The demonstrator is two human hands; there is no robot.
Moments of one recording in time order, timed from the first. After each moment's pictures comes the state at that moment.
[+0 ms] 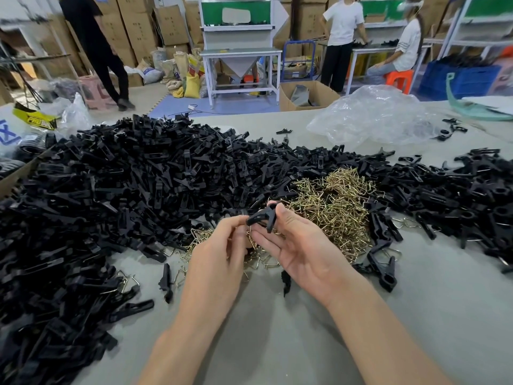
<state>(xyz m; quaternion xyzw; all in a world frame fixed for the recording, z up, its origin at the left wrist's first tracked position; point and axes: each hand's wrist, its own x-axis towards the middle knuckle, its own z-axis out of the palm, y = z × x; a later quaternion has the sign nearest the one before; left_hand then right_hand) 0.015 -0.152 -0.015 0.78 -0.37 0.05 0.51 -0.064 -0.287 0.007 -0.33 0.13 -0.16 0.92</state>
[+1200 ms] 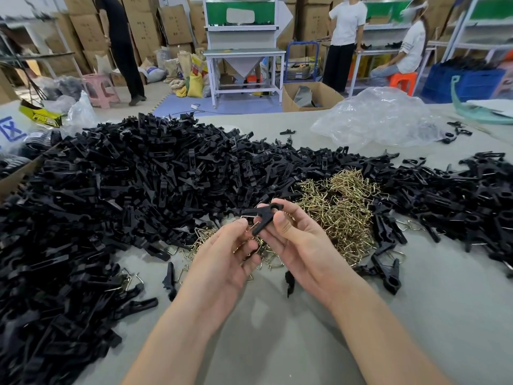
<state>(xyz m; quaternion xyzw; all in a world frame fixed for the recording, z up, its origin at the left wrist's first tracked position) 0.008 -0.161 0.015 0.47 -0.06 -0.36 0.80 -0.061 -0.282 0.002 -0.36 0.08 -0.21 0.90</state>
